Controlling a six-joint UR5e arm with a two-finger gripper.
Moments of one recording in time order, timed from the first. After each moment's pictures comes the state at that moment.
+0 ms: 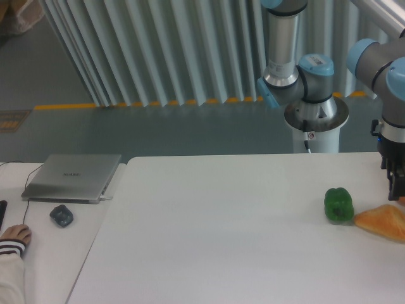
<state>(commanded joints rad) 2.57 -1.82 -1.48 -1.43 1.59 2.00</state>
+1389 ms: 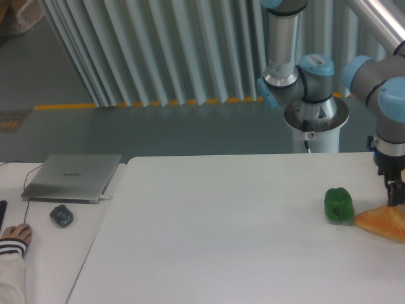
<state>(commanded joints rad) 2.52 -1.88 -1.61 -1.28 1.66 1.85</state>
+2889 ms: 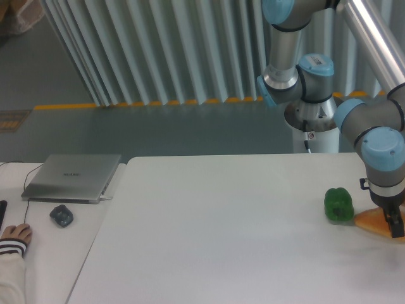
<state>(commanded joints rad) 2.50 -1.99 -1.61 -1.18 1.79 1.83</state>
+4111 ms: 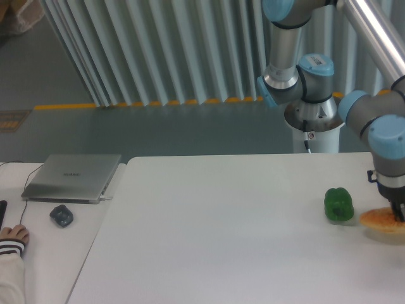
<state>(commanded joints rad) 2.60 -1.87 -1.60 -1.21 1.66 1.80</state>
